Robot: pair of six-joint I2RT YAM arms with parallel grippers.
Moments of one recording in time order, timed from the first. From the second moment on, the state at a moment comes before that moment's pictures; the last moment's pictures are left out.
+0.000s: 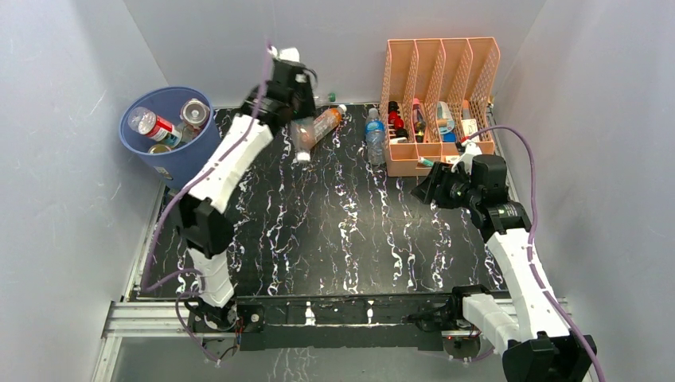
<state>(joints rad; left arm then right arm) -0.51 1.91 1.98 -0.74 -0.29 -0.45 0.13 0.90 0.87 -0.57 -0.39 0.35</state>
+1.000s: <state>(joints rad) 0.15 1.54 1.69 -0.30 -0.61 -0.06 0.14 1.04 0.76 -0.51 -0.59 0.34</state>
